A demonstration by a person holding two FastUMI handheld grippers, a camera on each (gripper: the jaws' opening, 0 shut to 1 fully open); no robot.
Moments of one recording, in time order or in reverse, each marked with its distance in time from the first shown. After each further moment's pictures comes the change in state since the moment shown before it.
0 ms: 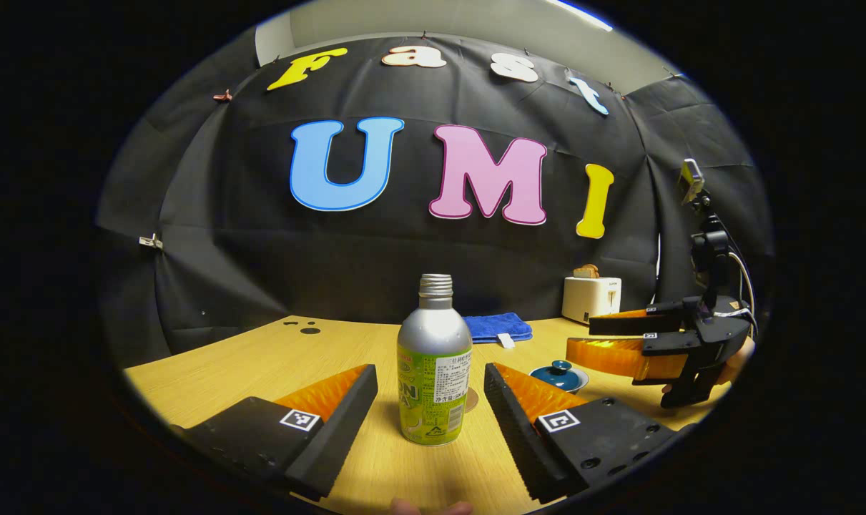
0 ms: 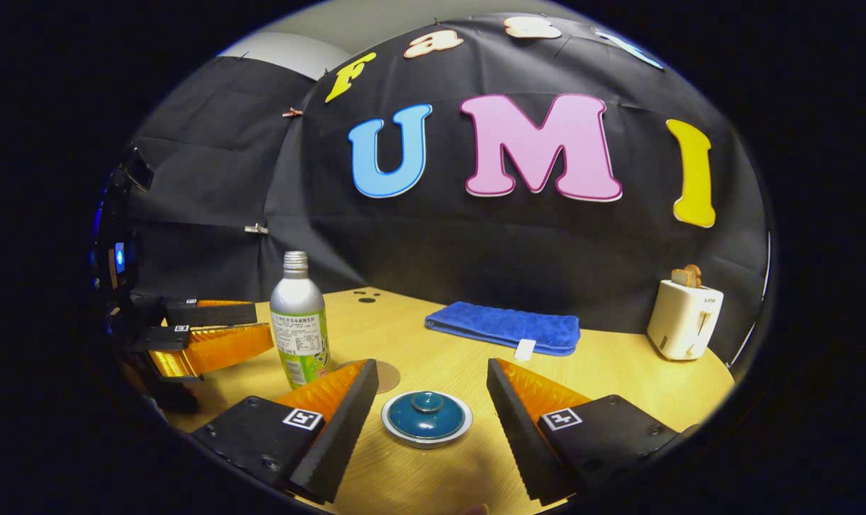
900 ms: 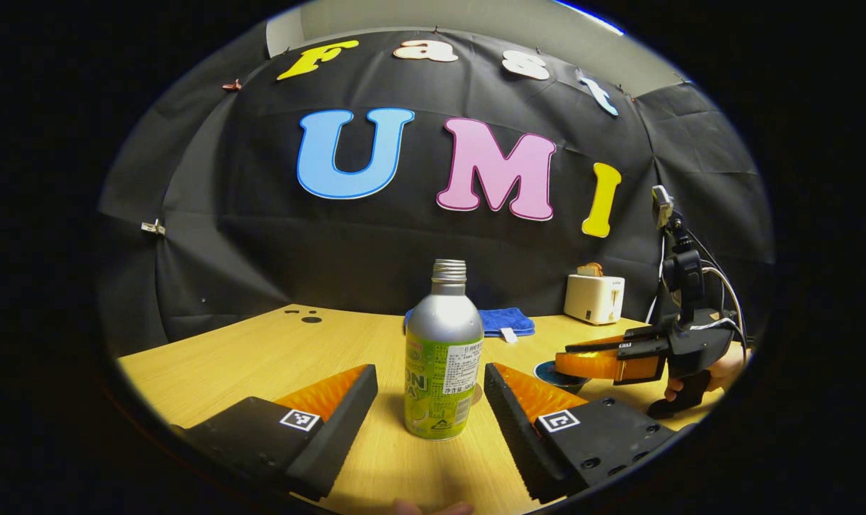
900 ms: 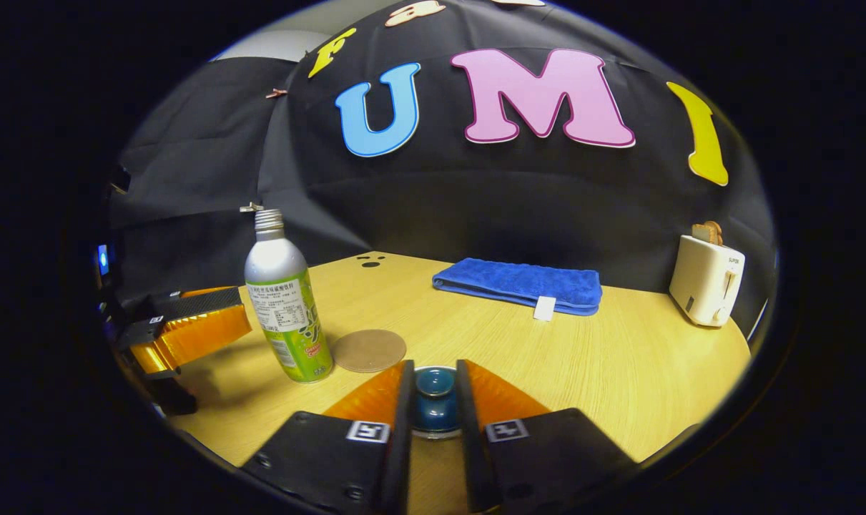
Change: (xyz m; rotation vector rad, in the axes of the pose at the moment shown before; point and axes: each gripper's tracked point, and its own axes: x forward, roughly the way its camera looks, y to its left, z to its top) left arm 0.002 0.007 -0.011 -0.032 0.029 0.005; right arm 0.020 0.006 -0.033 0.088 0.139 0.034
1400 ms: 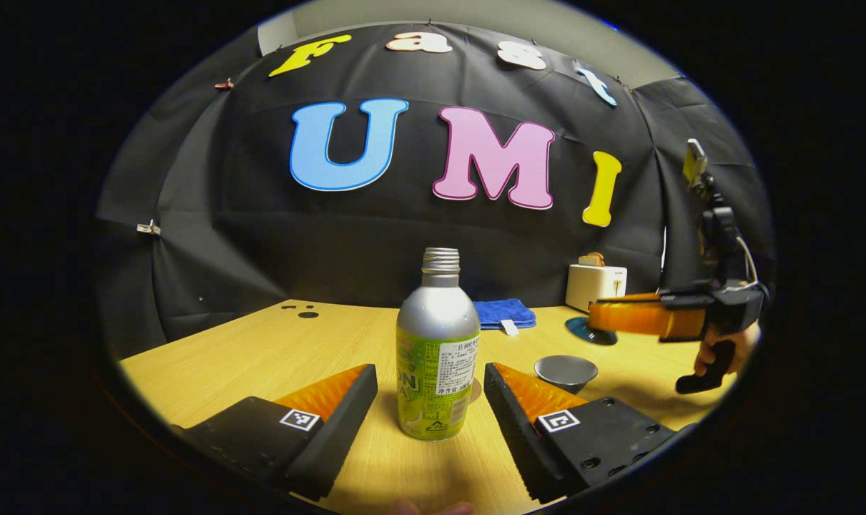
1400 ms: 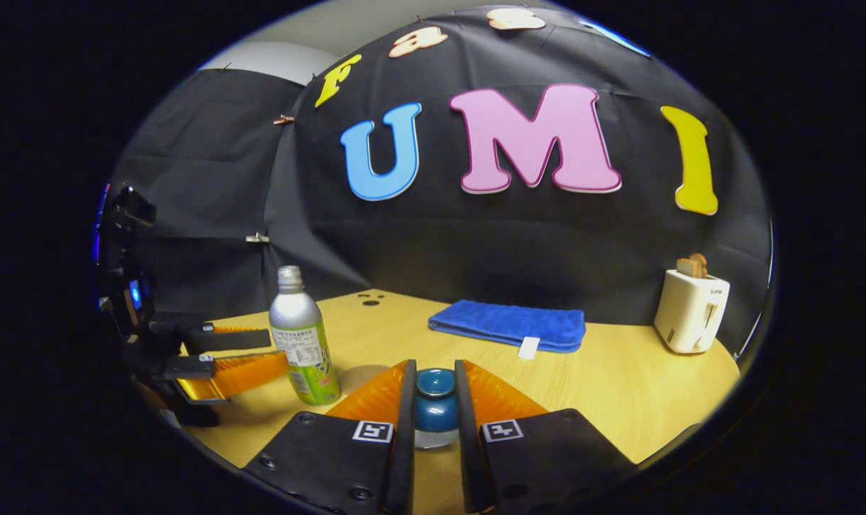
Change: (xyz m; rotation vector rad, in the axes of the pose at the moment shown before) left arm 0.018 -0.007 -0.009 0.027 0.047 0.005; right arm -0.050 -0.016 0.064 -0.029 -0.192 -0.022
